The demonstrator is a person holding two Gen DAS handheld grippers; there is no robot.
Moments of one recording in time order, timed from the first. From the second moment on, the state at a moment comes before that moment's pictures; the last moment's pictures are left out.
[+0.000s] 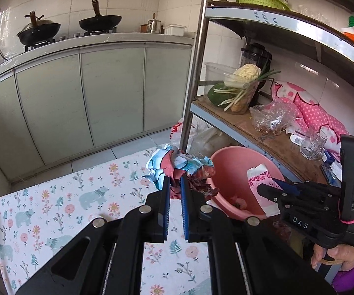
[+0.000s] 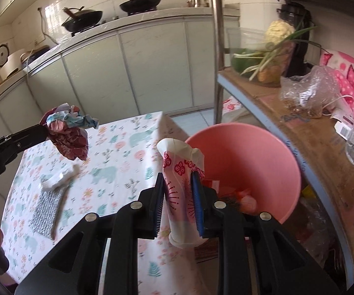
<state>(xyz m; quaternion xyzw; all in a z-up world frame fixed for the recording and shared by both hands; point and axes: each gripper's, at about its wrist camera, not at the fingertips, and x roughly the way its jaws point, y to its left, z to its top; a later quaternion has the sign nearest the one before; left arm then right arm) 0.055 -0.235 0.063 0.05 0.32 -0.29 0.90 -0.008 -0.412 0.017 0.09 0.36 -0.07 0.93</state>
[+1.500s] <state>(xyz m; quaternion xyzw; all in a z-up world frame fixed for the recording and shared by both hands) 0.094 -0.382 -0.026 0.09 0.41 -0.35 0.84 0.037 -0.505 -0.049 0.13 0.41 -0.16 0.89</state>
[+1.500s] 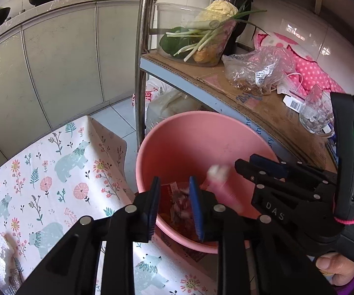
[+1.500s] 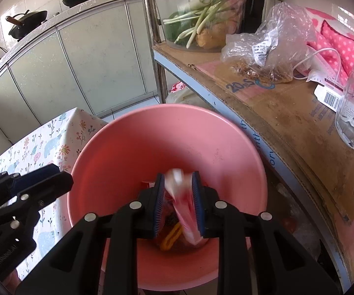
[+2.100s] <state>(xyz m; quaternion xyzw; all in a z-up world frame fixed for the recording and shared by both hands) 0.076 -0.358 -0.003 0.08 0.39 -0.34 0.85 0.015 -0.490 -0.027 0.12 0.39 -0.15 0.90</state>
